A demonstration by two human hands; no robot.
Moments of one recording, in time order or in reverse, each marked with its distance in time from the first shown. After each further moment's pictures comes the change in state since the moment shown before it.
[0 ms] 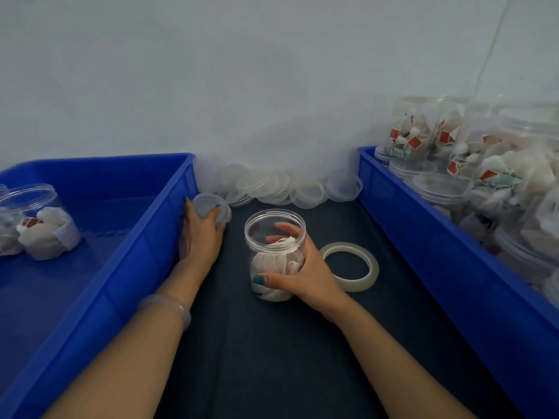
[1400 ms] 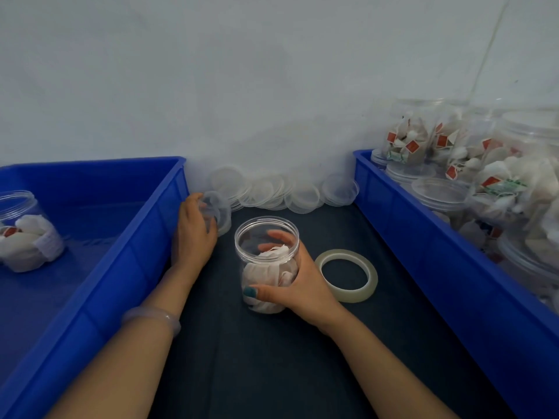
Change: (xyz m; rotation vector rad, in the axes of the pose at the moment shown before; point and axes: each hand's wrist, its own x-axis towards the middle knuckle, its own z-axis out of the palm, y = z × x) left_hand 0.011 0.003 0.002 -0.353 0.240 0.148; right_hand 0.003 0.001 0.002 -0.019 0.013 -0.005
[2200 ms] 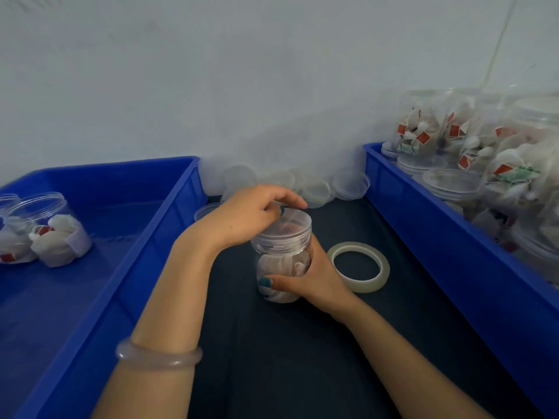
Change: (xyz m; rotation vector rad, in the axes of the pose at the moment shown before) left_hand -0.016 0.153 -0.102 -0.087 -0.753 0.203; right_hand 0.002 0.000 -0.001 0.015 -0.016 -0.037
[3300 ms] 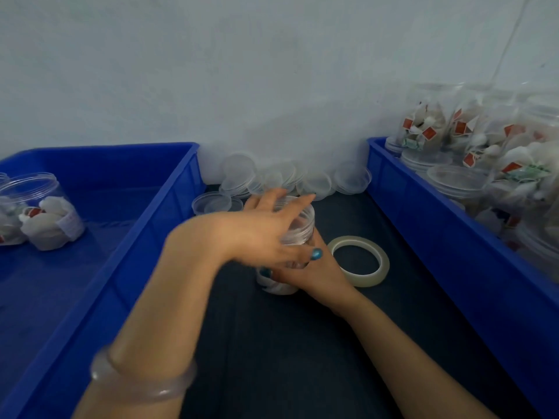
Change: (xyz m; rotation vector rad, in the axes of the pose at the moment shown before) left_hand -0.020 0.017 0.012 0.306 -0.331 -0.165; right_hand -0.001 0.005 -0.003 -0.051 0.000 0.017
